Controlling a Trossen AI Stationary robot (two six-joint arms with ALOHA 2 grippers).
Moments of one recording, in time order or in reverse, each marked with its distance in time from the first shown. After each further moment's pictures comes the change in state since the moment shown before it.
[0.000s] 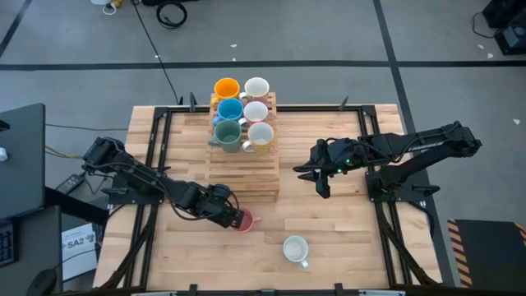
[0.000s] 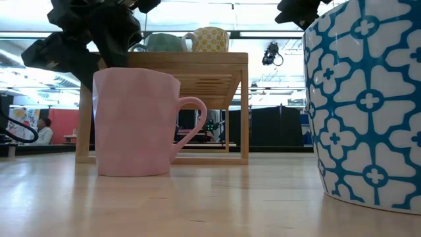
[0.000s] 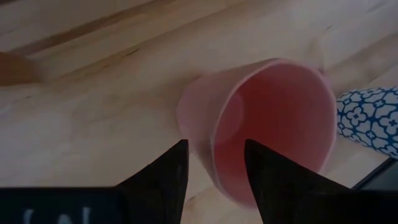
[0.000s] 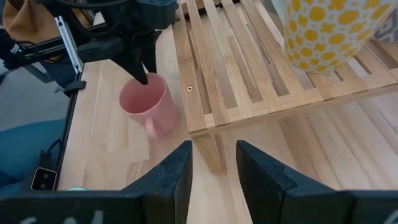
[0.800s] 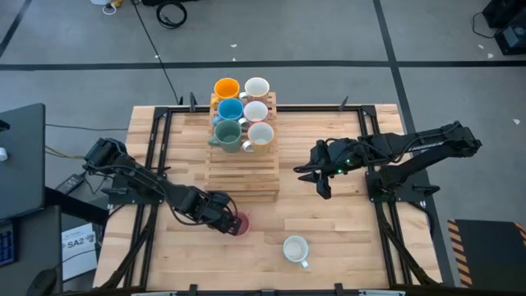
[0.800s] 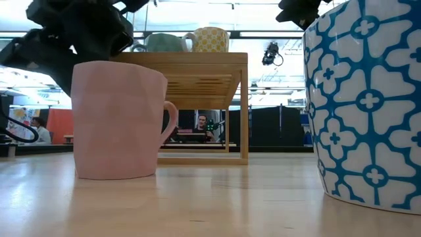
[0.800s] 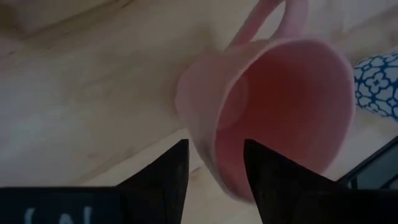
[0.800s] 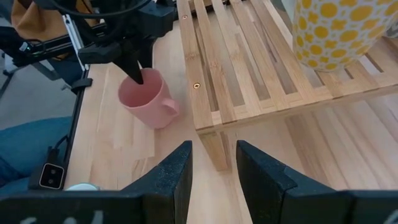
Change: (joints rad) left arm -0.040 0.006 -0.006 0.013 0.055 -0.016; right arm 0.000 0.000 0.000 0.000 -0.024 0.000
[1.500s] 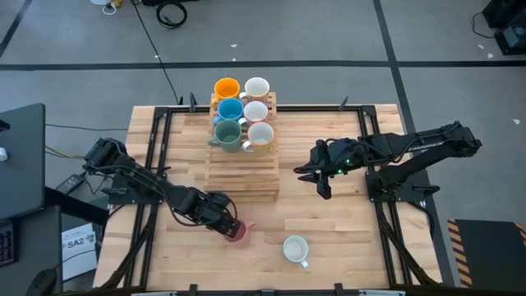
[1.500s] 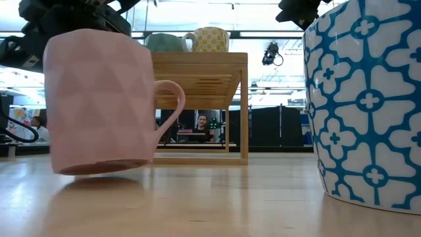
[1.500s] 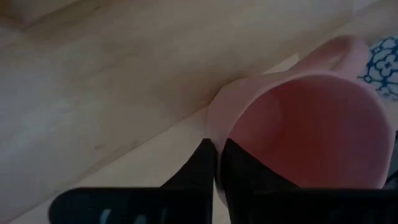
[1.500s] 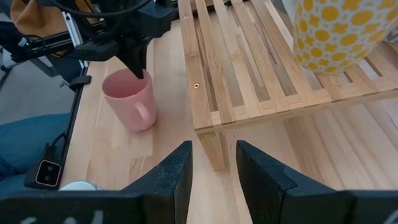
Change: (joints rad) left arm -0.002 -0.002 0.002 -0.010 0.026 0.025; right arm 0.000 0.000 0.000 0.000 0.000 -0.024
